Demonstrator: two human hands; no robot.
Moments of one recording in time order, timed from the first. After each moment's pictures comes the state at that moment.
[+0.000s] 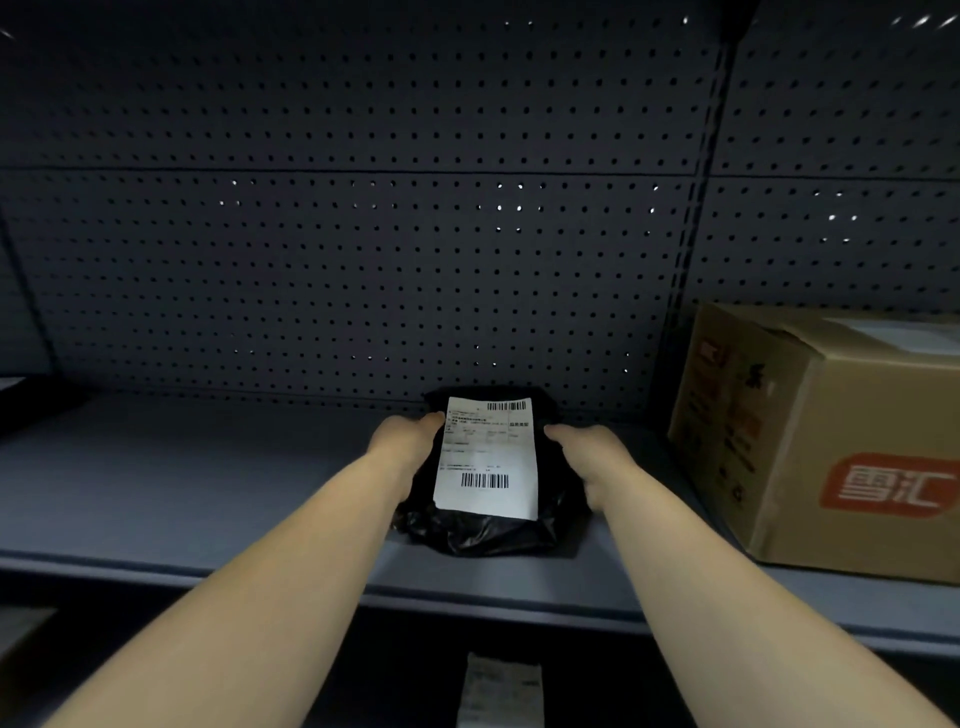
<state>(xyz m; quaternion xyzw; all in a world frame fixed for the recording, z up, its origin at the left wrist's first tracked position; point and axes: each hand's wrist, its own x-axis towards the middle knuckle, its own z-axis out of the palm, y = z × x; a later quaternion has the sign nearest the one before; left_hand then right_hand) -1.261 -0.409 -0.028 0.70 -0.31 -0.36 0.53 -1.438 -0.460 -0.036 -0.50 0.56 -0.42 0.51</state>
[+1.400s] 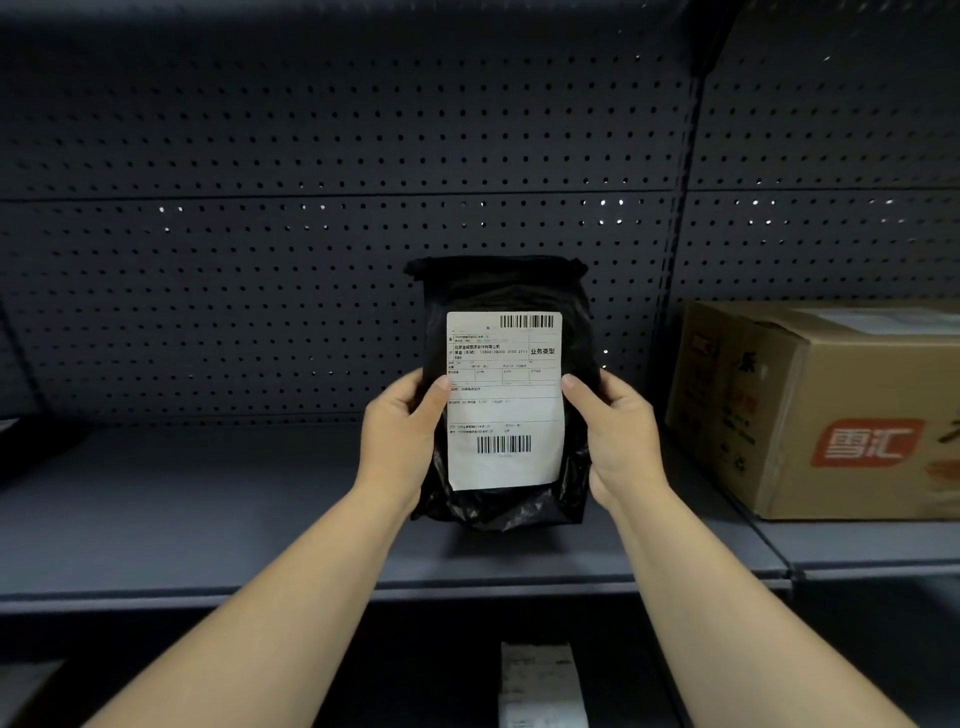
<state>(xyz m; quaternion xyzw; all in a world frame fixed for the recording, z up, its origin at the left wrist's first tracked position) -1.235 -0.352 -0.008 0.40 -0.50 -0.29 0.71 -1.414 -0.373 -0.001 -0.50 0.26 -0.67 0.49</state>
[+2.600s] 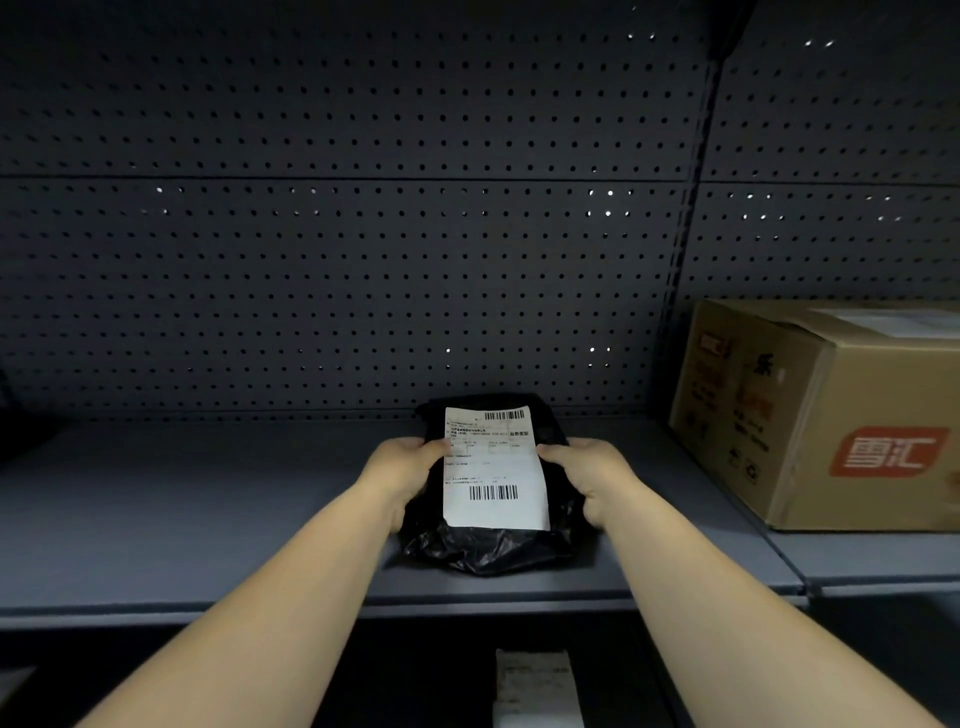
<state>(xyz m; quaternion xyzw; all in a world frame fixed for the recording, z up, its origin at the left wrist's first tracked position) -1.217 -0.387 -0.041 0.64 -0.39 -0.44 0.50 -1.407 -0.424 -0.047 -0.44 0.54 -0.45 0.56</state>
